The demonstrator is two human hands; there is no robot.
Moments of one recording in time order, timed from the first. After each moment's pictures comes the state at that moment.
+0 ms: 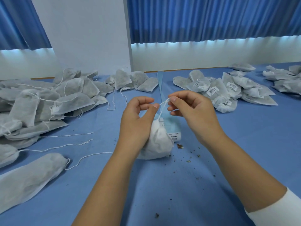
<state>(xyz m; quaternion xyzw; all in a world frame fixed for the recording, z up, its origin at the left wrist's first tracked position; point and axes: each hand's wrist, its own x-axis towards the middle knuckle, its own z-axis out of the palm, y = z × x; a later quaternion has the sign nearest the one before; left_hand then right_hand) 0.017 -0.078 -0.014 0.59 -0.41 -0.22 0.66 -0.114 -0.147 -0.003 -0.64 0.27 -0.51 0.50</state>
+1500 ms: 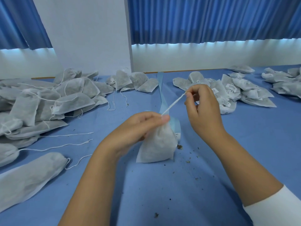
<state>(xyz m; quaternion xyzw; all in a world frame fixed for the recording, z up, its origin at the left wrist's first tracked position) 0.040 -0.062 -0.005 0.57 -0.52 -0.46 0.45 -0.125 -0.173 -0.015 -0.76 0.33 -0.54 0.14</state>
